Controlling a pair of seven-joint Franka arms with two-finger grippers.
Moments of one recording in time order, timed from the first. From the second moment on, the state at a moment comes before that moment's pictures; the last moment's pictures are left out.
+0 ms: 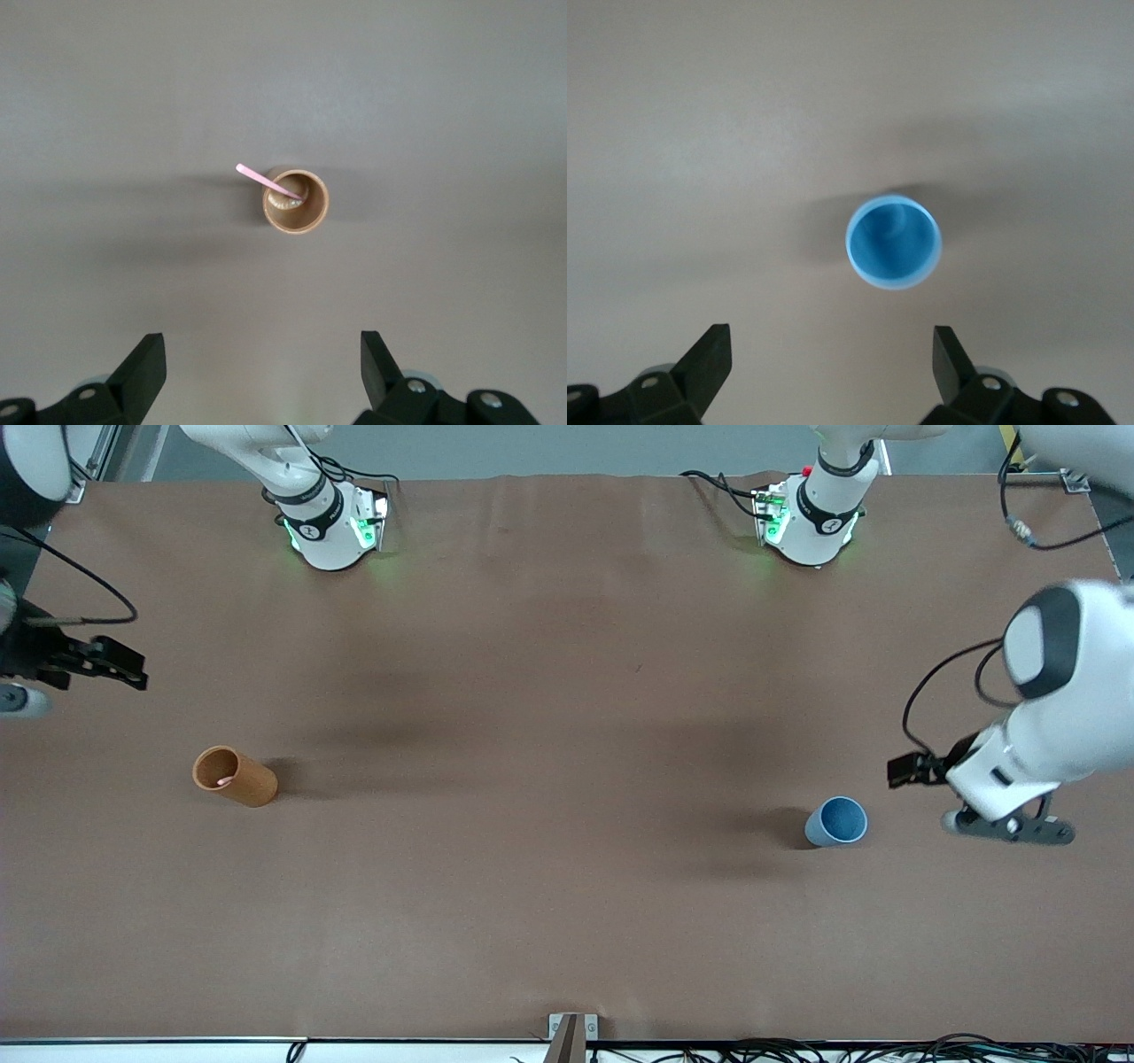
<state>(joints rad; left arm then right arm) -0.05 0.43 -0.01 -1.55 0.00 1.94 0.09 0.03 0.05 -0.05 -1.64 -0.09 1.60 0.02</state>
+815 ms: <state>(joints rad) -0.05 0.58 -0.01 -1.69 0.00 2.24 0.08 0.07 0.35 -0.05 -1.67 -0.14 1.81 0.23</state>
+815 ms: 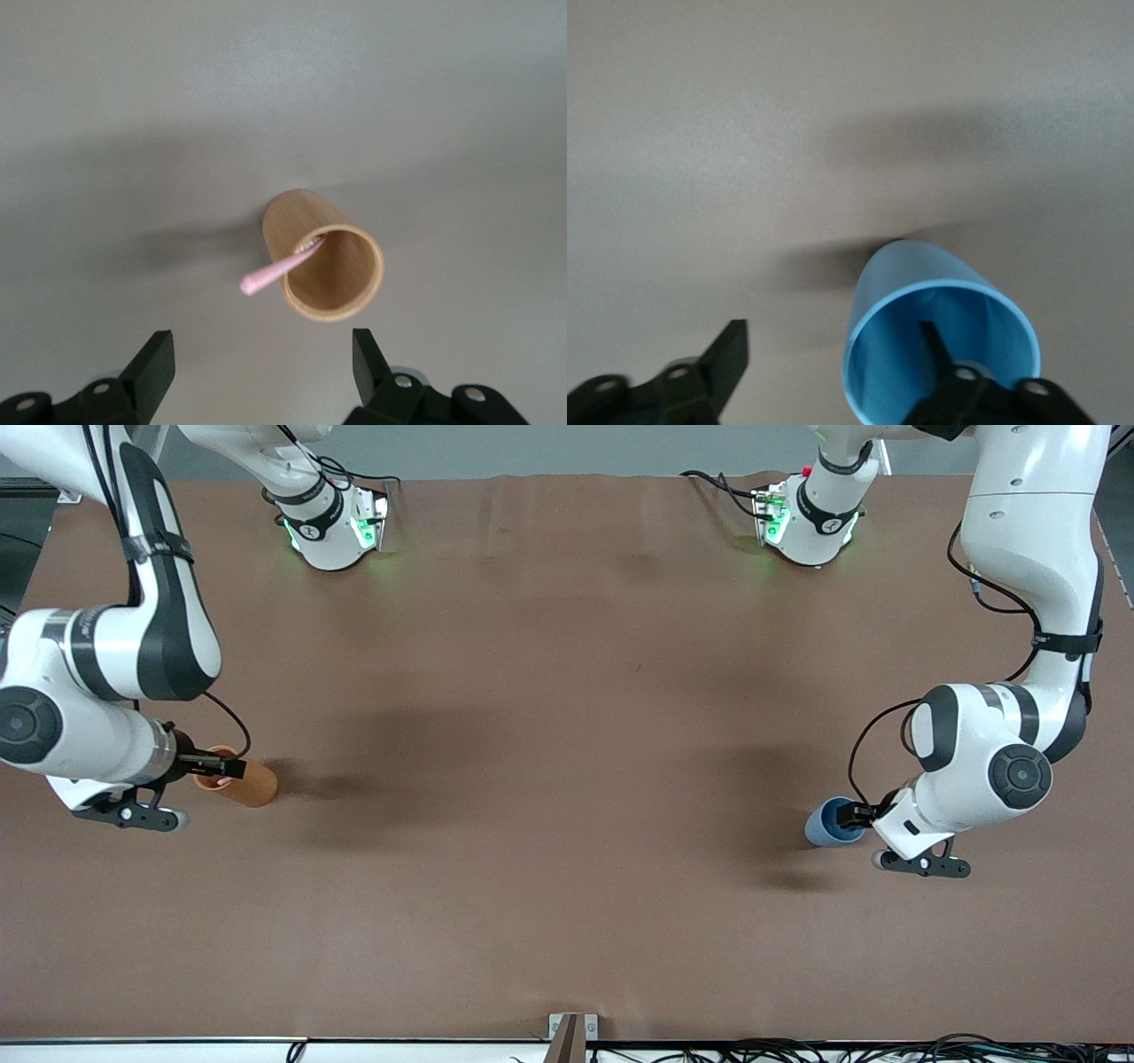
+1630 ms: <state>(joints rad) -0.09 0.51 -0.03 -1.65 -0.01 2.17 0.01 0.07 0.41 -0.05 -1.67 -0.21 1.87 0.24</state>
